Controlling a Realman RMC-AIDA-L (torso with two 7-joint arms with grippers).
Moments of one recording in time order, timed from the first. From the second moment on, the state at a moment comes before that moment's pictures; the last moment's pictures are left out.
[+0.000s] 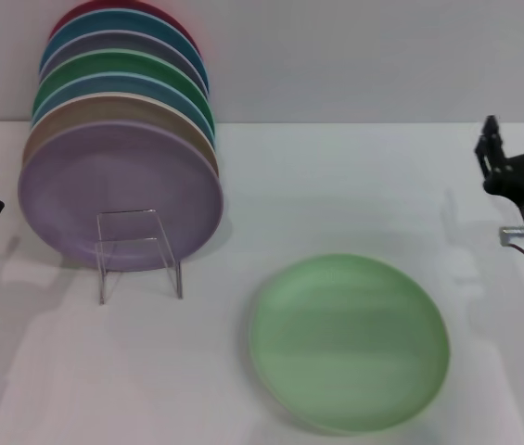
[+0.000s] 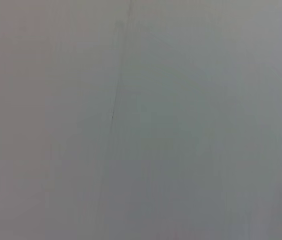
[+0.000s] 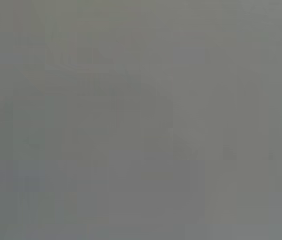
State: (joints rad) left arm -0.23 -2.08 -1.13 -0.22 2.71 1.53 -0.32; right arm 0.21 1.99 0.75 0.96 -1.85 -0.96 -0.58
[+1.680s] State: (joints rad) left arm -0.26 -2.08 -1.14 -0.22 2.70 1.55 -0.32; right arm 0.51 2.04 2.03 1.35 -2.49 1.61 -0.33
